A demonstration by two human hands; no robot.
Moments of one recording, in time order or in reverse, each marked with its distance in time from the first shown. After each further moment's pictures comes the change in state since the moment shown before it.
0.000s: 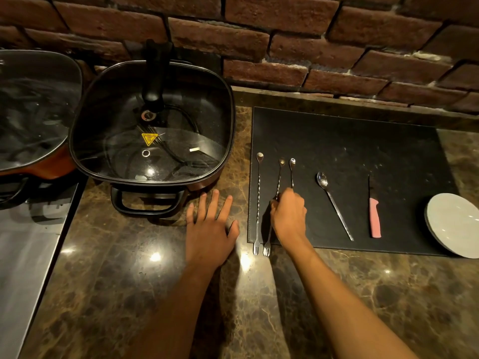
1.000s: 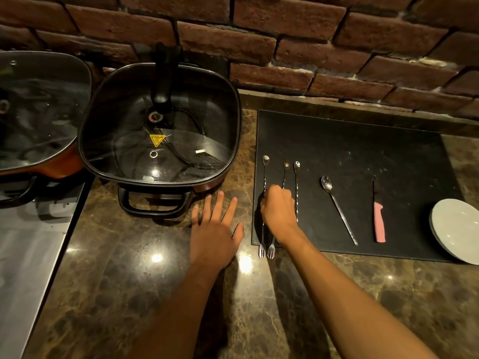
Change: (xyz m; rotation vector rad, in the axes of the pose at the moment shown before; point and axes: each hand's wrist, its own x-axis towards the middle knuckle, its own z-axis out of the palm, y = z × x) left_hand 0.001 -0.004 0.007 0.042 0.015 0.015; right_hand 0.010 -0.021 0.015 -0.045 -0.100 -0.172
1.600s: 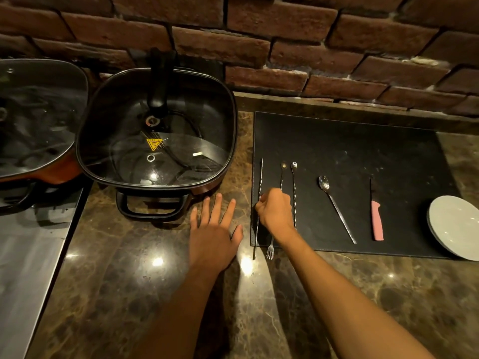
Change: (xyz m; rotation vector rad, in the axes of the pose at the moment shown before) left_hand 0.000 0.001 -0.005 -0.013 -0.027 -0.003; right_hand -0.001 -0.003 0.002 0.234 -0.047 0.148
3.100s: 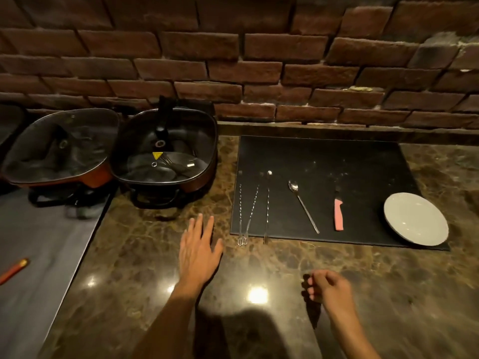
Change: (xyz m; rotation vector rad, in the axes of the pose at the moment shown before) left_hand -0.082 0.035 -0.038 -0.166 0.028 -0.148; right_hand -0.171 0.187 -0.107 0.927 0.011 0.334
